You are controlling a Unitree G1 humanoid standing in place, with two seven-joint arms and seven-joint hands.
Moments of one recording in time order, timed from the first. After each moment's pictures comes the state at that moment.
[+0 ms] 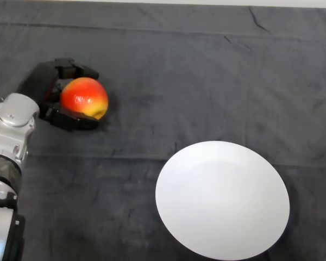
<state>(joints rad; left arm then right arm) -0.94 0.38 -0.07 1.14 0.18 -0.28 -0.17 -0.75 -0.61 0.16 1.14 -0.37 0.05 -0.10</state>
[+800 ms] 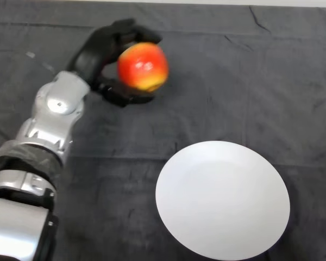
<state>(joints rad) -0.88 0.20 -0.19 0.72 0.18 -0.43 -0.21 -0.76 -0.61 0.16 1.14 -0.37 0.05 -0.10</state>
